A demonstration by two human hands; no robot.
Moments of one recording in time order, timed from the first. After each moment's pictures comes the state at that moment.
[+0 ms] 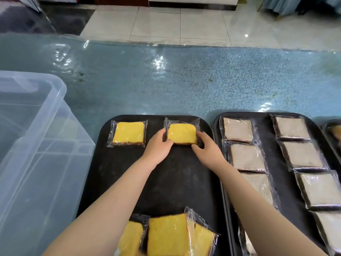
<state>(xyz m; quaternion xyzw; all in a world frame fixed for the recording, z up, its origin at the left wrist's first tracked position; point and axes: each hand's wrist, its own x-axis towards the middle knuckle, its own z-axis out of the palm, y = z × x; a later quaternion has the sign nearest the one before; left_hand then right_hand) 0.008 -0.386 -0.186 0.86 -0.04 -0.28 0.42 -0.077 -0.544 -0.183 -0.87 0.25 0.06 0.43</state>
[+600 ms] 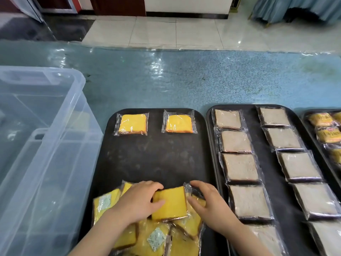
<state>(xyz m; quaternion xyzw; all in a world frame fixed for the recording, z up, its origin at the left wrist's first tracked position) -0.143 -0.262 -0.150 0.88 -0.32 -0.32 0.11 -0.270 -0.467 -0.162 -0.89 0.17 0.10 0.42</state>
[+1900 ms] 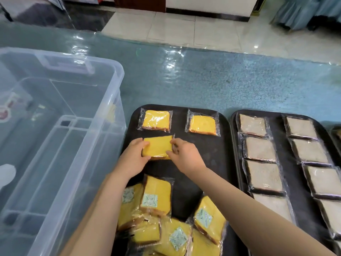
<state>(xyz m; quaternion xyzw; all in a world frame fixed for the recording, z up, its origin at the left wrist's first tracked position) -0.040 -0.205 -0.168 0.93 -0.12 -0.20 0.28 -0.099 -0.392 -0.153 -0.93 0.10 0.06 0.35</state>
